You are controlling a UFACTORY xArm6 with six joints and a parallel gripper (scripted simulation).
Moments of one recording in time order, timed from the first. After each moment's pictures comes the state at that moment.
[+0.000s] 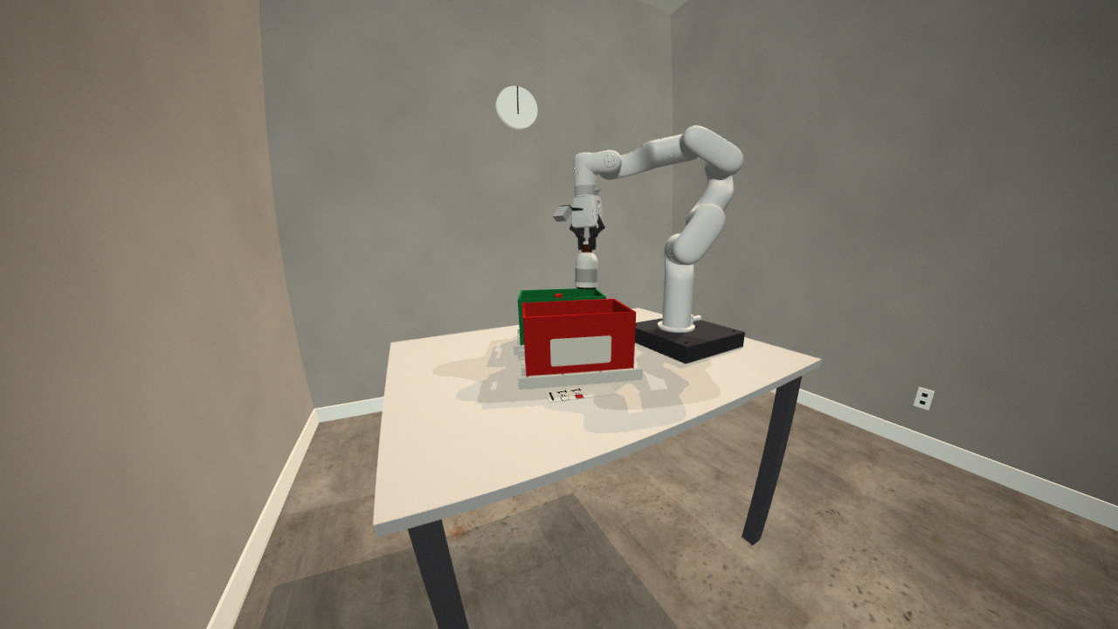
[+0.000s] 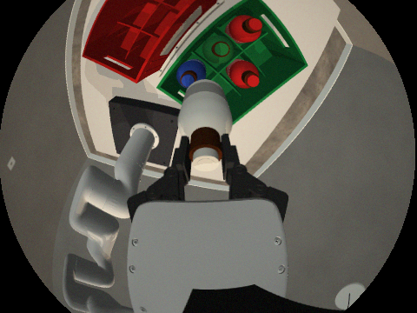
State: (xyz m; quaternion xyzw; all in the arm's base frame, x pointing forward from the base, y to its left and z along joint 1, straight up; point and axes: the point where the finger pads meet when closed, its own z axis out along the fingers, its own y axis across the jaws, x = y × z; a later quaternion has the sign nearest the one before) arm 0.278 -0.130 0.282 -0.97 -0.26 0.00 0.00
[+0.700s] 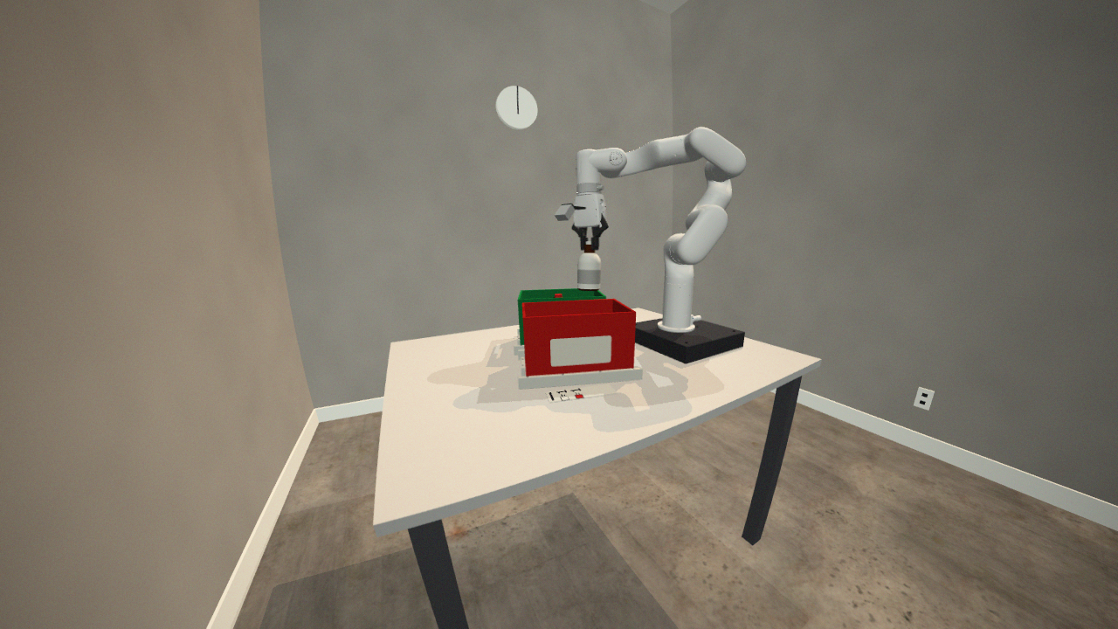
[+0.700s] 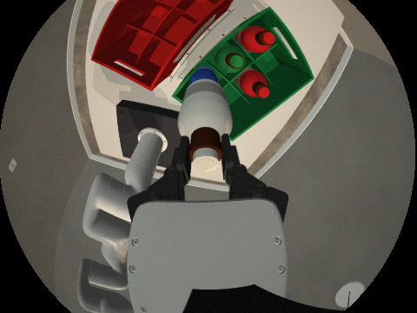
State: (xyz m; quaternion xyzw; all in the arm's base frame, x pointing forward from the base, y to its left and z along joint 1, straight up) arm 0.284 -0.093 0.282 -0.97 -0.26 0.00 0.00
